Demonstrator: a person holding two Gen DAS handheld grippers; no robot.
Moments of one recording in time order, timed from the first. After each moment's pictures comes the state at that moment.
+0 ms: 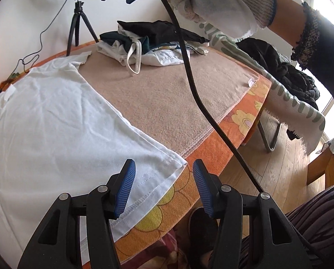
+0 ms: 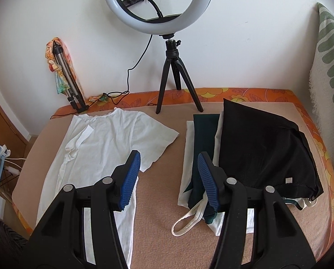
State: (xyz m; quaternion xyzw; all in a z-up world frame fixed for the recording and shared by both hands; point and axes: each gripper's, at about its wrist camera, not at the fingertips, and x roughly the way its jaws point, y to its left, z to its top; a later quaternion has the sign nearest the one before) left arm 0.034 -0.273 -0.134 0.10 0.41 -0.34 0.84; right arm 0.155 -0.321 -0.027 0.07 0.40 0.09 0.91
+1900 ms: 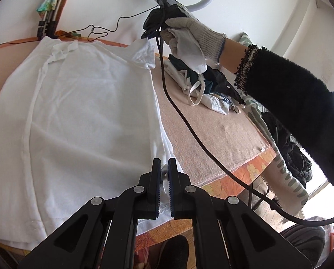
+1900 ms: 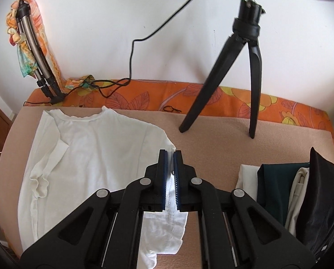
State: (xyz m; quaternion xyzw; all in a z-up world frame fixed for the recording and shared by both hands) left arm 0.041 -0.167 -0.135 -0.14 0.38 -0.26 0.88; right arm 0.326 -0.202 -0.100 -0.01 0.48 0.08 0.87
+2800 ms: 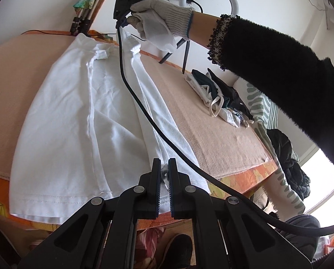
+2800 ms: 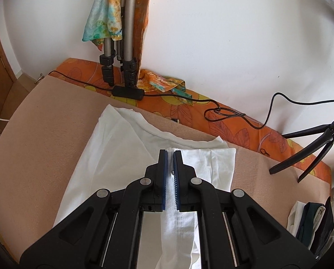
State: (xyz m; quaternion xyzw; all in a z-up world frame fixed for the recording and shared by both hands) left arm 0.019 -0.101 -0.142 -0.19 0.37 -0.22 0.88; right arm 0.337 0.027 -0.087 -0.14 0.47 0.13 0.86
